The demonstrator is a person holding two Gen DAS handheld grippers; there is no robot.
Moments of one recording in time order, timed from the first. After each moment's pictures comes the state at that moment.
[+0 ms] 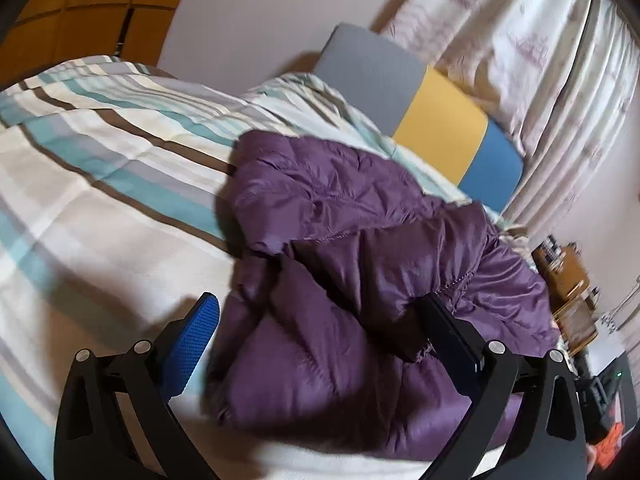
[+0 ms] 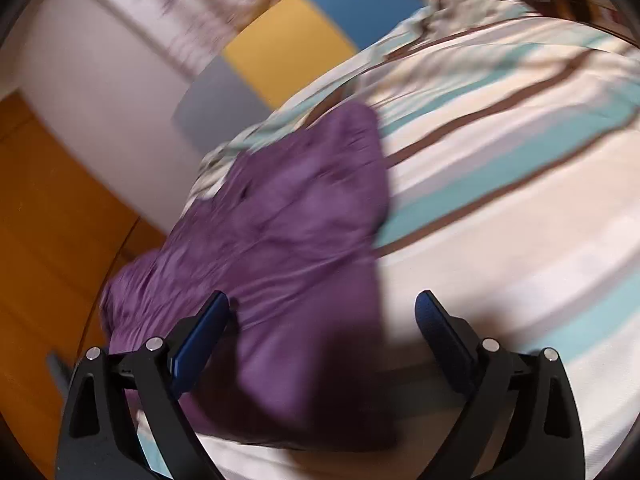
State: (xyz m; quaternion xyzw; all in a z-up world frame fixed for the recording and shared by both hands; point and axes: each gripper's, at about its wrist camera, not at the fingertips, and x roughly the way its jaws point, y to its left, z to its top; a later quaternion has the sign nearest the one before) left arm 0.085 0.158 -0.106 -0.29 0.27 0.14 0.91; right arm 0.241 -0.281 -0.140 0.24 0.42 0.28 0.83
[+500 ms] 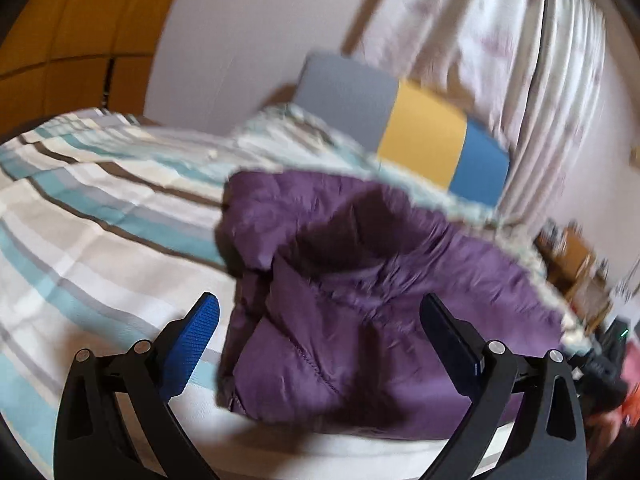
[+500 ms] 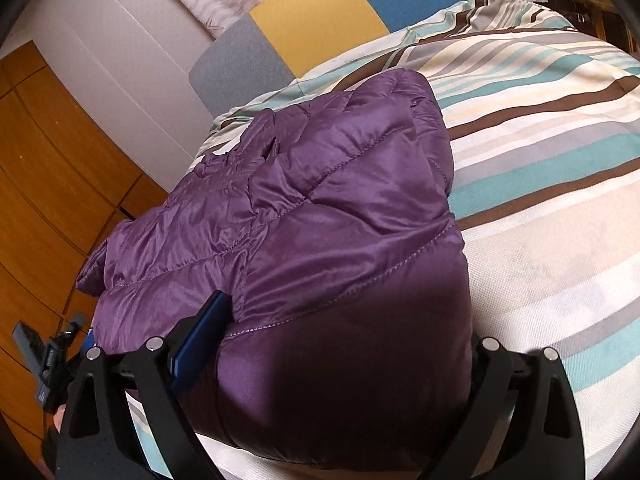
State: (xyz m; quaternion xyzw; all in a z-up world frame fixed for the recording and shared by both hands) left arm 0.067 0.141 -0.095 -0.22 0.25 0.14 0.93; right arm 0.233 -0.252 -0.145 0.18 0.43 0.29 0.83
